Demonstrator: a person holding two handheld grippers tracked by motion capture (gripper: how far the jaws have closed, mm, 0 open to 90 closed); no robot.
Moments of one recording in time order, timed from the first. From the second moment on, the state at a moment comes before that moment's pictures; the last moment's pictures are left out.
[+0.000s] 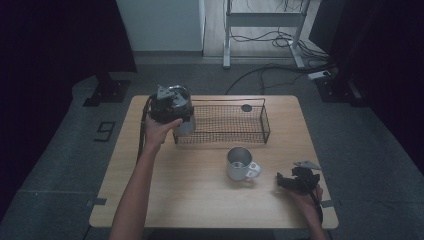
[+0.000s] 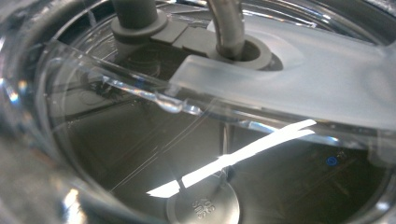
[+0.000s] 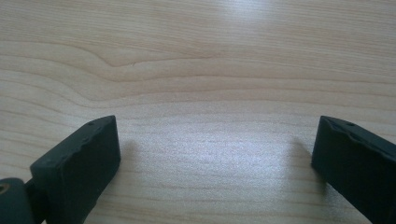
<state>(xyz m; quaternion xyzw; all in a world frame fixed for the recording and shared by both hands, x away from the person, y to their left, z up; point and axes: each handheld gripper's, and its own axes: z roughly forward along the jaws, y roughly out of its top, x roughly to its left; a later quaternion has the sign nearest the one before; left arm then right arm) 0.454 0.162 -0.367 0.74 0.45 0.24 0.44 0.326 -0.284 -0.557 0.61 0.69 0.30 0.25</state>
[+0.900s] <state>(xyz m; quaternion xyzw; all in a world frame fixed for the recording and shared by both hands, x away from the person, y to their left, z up) 0.471 0.139 -0.365 0.75 0.43 0.24 0.43 0.326 -0.284 -0.557 0.61 0.69 0.30 0.25</state>
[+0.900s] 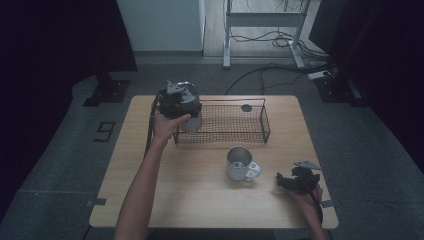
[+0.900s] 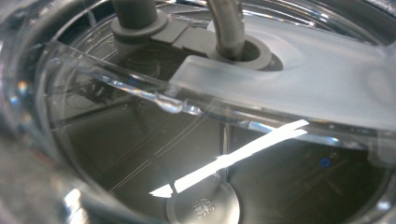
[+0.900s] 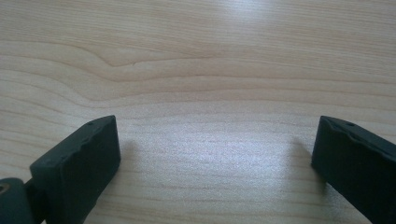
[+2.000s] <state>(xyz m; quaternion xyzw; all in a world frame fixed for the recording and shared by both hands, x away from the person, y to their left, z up) 0.504 0.121 -0.381 0.76 0.44 0.23 0.42 0.326 -0.284 -0.557 0.61 0.69 0.30 0.25</state>
